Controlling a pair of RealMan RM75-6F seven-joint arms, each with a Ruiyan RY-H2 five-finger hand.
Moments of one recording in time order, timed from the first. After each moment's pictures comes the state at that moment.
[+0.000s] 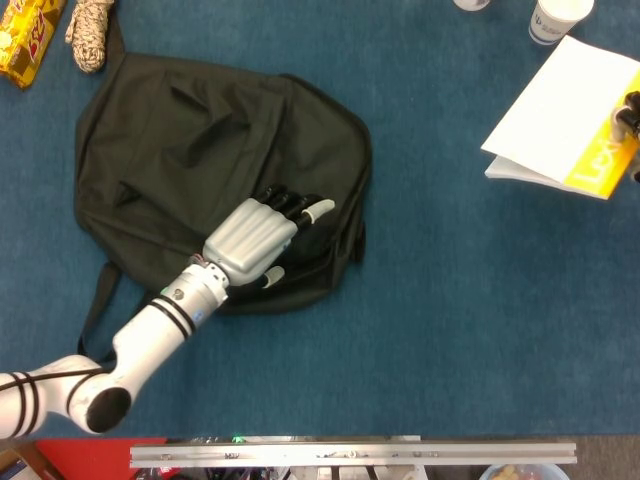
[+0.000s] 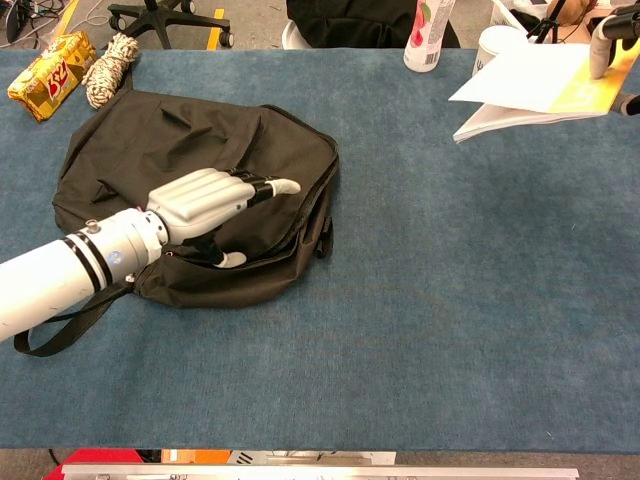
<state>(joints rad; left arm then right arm) -0.67 -1.56 -0.08 -1.60 1.28 0.83 0.38 0.44 -1.34 0.09 -1.21 -1.64 1.49 -0.14</state>
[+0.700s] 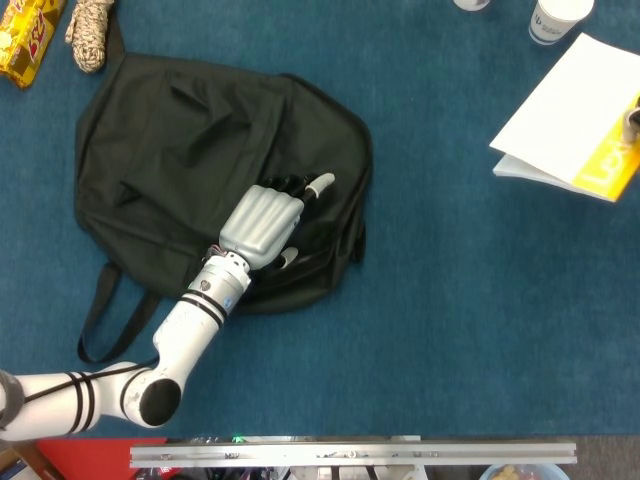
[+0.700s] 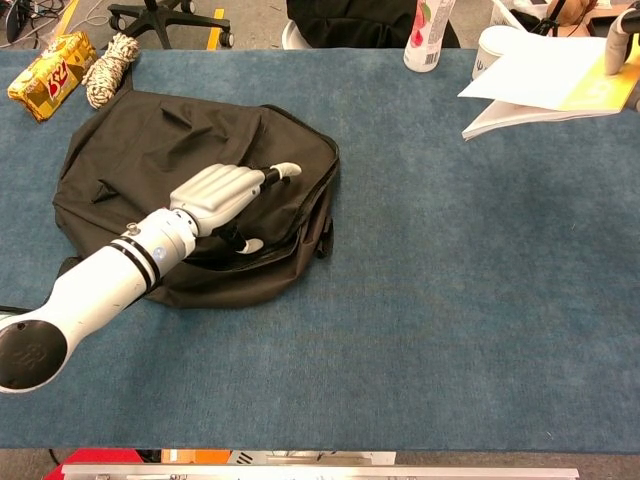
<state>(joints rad) -0.68 -1.76 -0.13 -1.47 1.09 0.96 0.45 0.41 -1.32 0.09 -1.22 -1.65 1.51 -0.12</state>
